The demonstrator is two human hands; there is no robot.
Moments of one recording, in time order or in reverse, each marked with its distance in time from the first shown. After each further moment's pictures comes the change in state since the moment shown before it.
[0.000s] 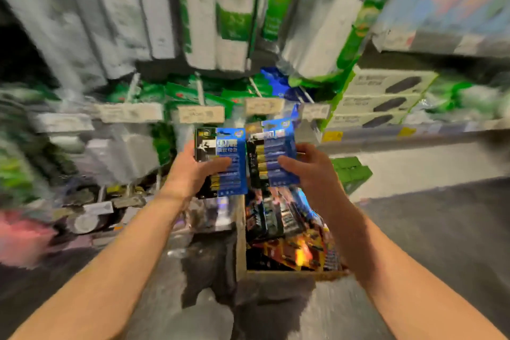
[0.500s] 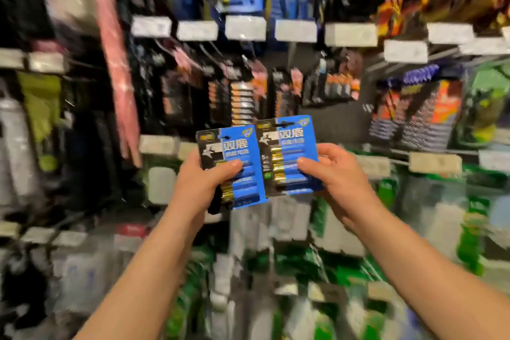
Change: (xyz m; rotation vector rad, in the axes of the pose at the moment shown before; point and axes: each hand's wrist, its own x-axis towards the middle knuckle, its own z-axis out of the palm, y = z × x) left_hand -0.100 0.323 -0.170 -0.048 0.258 0.721; right_hand -0.044 -0.285 0.228 0.153 -0.364 -0.613
